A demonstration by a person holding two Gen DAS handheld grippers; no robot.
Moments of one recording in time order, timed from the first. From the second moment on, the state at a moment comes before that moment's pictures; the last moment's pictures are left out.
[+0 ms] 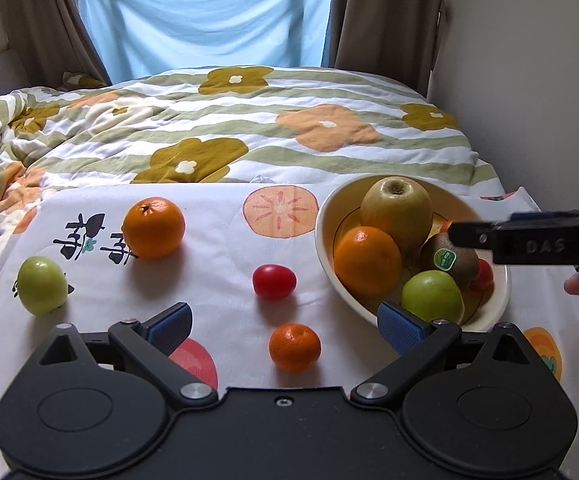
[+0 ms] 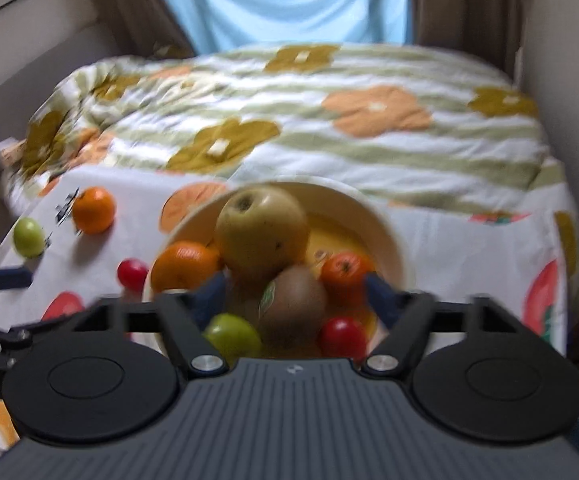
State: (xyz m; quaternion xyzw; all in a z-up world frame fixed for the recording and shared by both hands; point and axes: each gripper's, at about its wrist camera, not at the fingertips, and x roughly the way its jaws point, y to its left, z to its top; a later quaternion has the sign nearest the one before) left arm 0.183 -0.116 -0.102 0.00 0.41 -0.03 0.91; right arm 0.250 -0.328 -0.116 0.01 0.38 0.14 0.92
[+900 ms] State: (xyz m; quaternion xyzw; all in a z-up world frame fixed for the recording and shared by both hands) left arm 0.104 -0.054 -0.037 -0.02 0.33 0.04 0.94; right arm 0.181 -0.287 -0.056 0.02 0.35 0.15 0.93
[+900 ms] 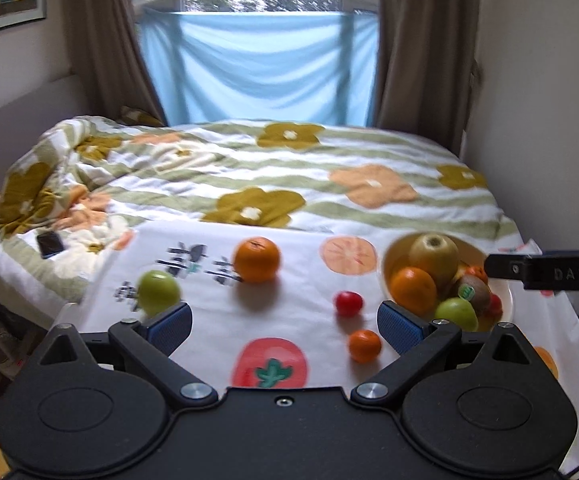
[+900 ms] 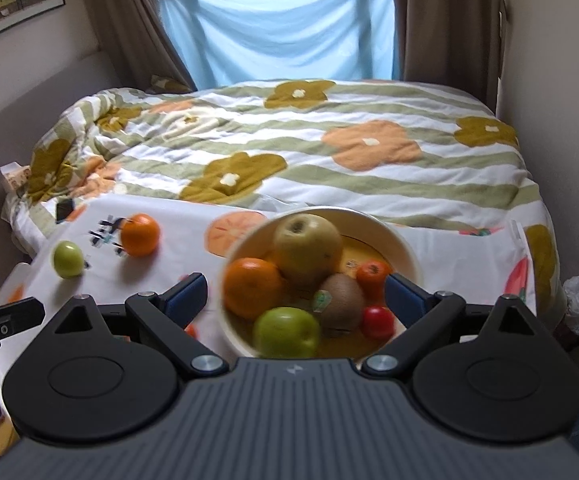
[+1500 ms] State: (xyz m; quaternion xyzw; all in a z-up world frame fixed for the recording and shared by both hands) left arm 0.104 0.034 -0.053 -0.01 0.34 0.02 0.94; right arm 0.137 -0.207 -0.072 0.07 0.35 0.09 0.93
